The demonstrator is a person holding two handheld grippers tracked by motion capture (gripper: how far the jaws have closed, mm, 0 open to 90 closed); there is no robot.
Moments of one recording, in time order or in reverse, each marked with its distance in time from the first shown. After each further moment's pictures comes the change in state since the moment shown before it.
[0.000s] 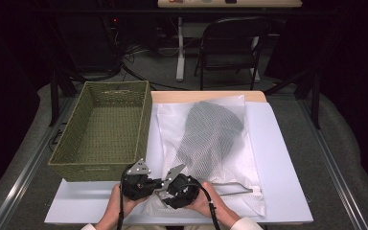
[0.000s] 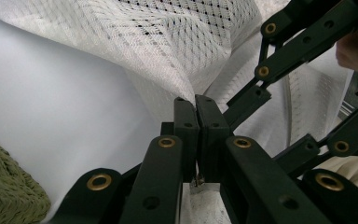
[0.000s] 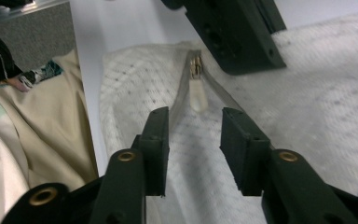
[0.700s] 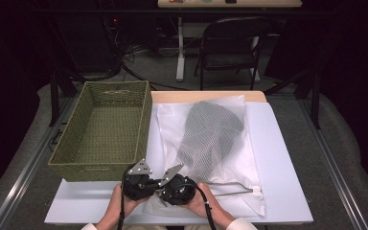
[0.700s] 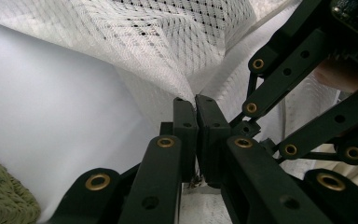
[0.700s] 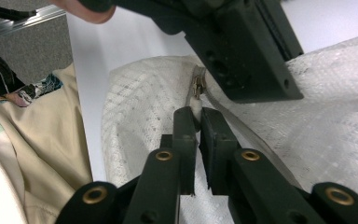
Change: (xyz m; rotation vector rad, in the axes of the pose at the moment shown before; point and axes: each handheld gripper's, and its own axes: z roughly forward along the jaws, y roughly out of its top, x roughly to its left) left arm -0.002 0.002 0.003 0.005 -0.016 0.003; right arm 0.000 0.002 0.013 -0.029 0.008 0.028
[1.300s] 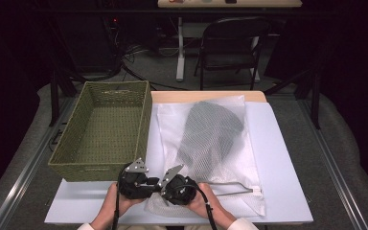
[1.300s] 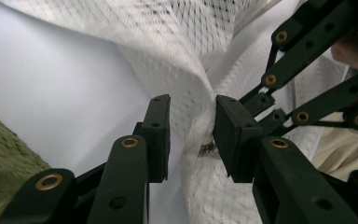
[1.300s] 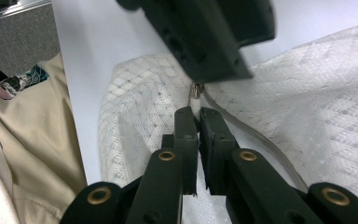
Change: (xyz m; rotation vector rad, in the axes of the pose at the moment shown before) left arm 0.010 -0.002 -0.007 0.073 -0.015 -0.022; right arm 0.002 0.000 -0.004 0.028 -0.051 -0.019
